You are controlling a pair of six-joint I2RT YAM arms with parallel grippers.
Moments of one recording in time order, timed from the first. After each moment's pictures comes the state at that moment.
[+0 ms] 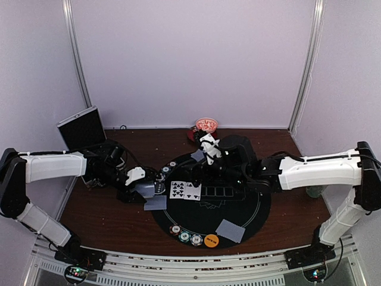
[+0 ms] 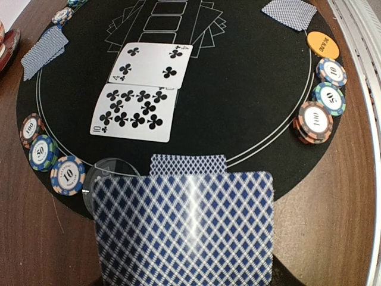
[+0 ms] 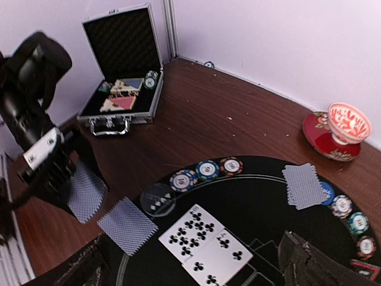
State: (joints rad) left arm -0.49 1.44 0.82 -0.48 0.54 0.88; right arm 1.06 1.55 1.06 0.10 0.26 0.12
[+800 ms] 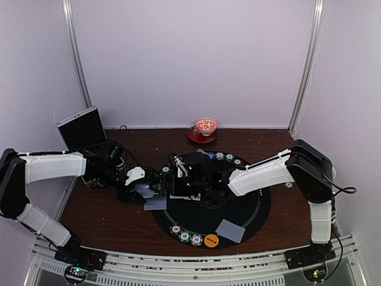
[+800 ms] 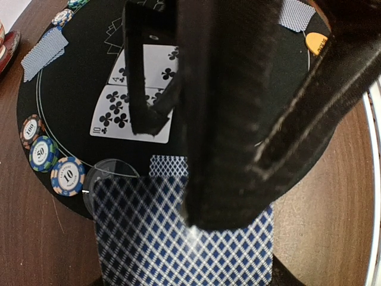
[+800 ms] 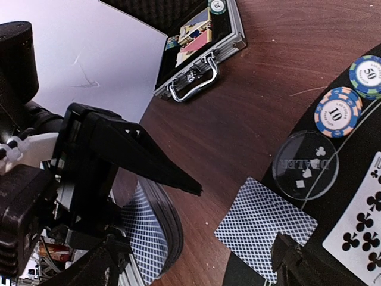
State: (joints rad) left arm -0.49 1.43 0.82 -0.48 0.55 0.88; right arm 1.03 2.05 1.26 0.39 -0.24 0.81
